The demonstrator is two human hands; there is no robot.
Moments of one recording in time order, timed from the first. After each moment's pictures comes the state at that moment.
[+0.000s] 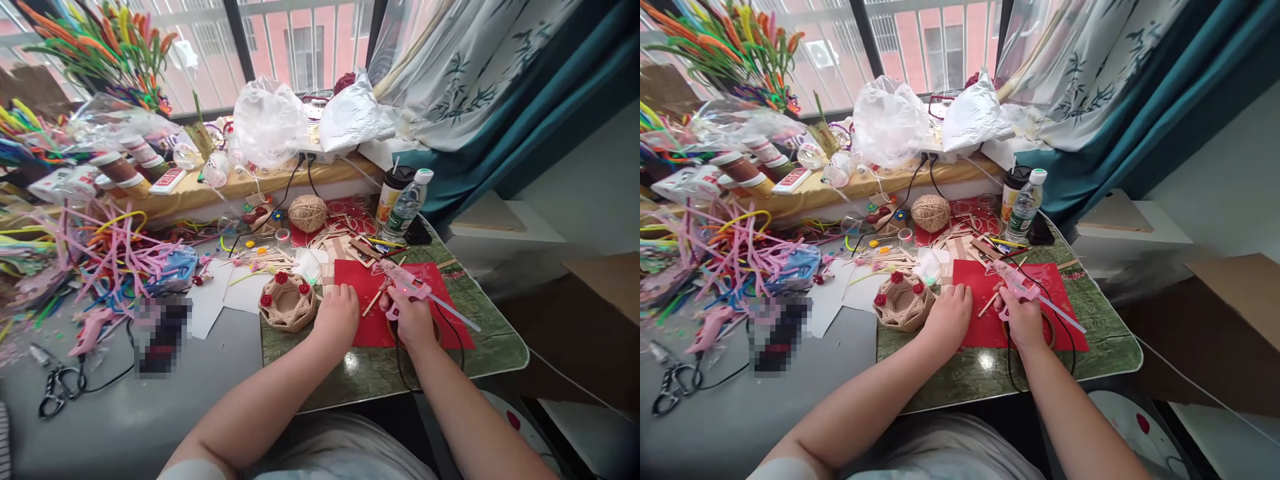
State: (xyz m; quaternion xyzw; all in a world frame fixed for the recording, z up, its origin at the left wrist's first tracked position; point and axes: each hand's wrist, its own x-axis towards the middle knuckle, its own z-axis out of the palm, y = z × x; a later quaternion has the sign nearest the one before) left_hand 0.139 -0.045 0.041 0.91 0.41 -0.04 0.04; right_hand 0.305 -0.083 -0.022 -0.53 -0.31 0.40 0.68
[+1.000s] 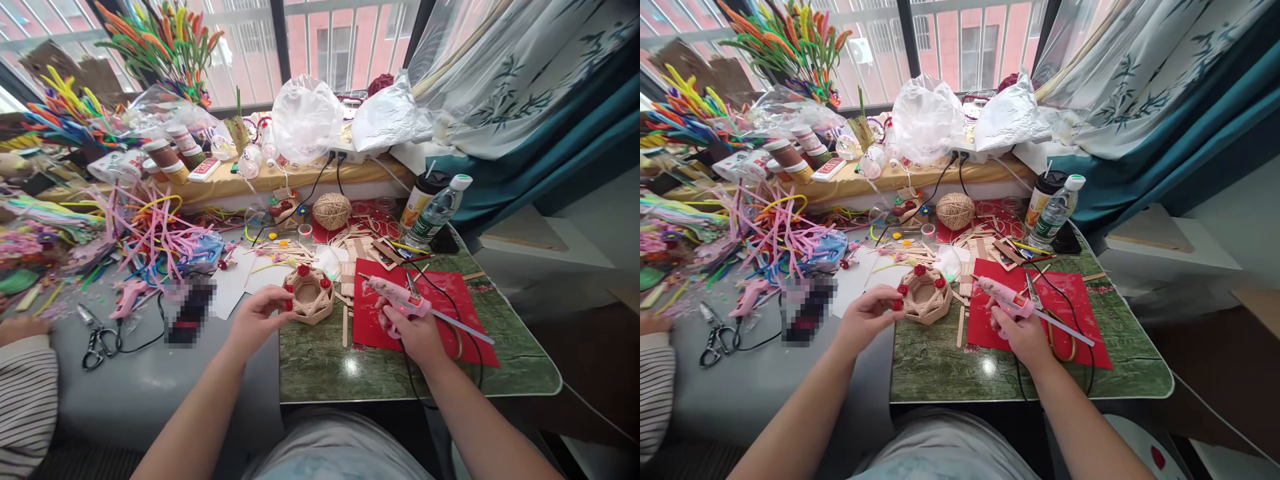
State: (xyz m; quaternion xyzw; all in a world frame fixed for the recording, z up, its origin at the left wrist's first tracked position) left_hand -0.068 -0.041 0.048 0.67 0.37 0.46 0.46; right_hand 0.269 -0.105 0.007 -0.53 -0.41 0.50 0.55
